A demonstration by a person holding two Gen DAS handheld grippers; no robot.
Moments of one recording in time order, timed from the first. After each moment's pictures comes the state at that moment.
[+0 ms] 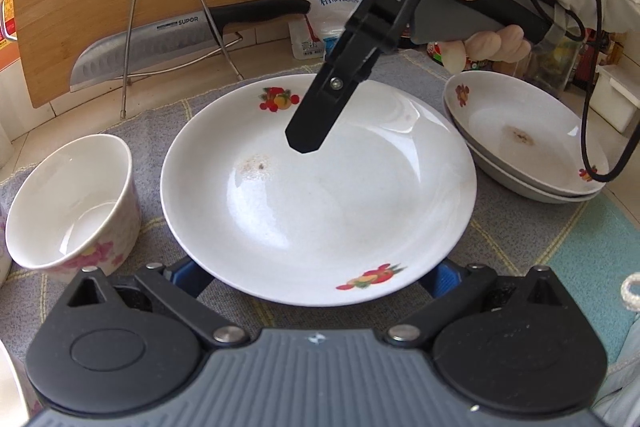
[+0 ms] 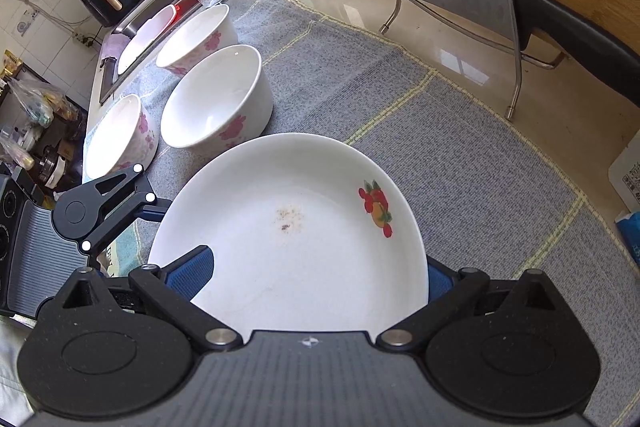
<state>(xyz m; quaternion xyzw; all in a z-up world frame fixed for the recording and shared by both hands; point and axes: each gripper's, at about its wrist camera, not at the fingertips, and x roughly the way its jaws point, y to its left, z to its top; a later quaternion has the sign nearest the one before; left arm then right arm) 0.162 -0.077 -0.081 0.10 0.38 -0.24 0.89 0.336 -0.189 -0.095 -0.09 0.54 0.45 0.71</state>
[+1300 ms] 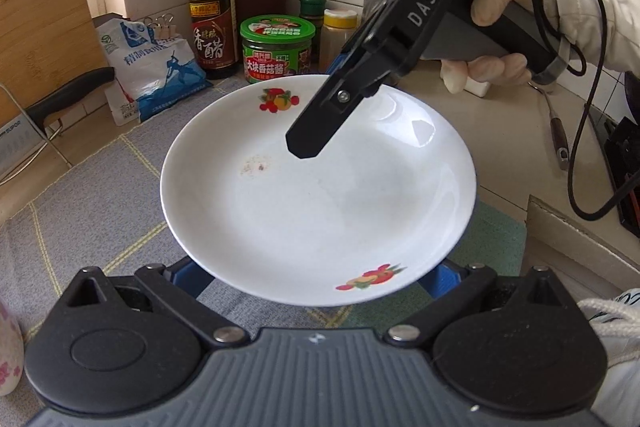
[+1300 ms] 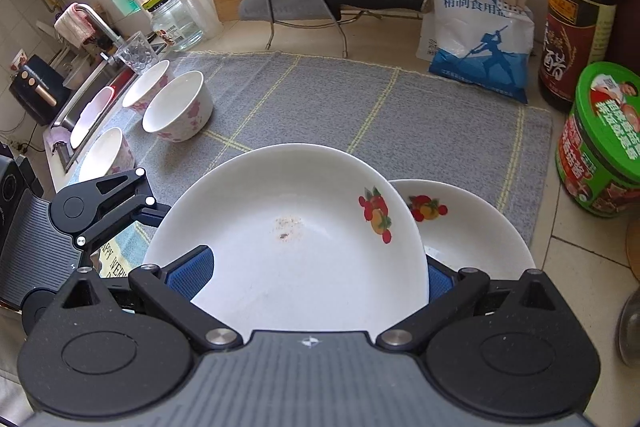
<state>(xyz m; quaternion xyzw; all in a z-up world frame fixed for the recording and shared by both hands) 0.133 -0.167 -0.047 0.16 0.35 -0.43 0.82 0.206 -0.332 -0.057 0.02 0.50 0.29 0.82</state>
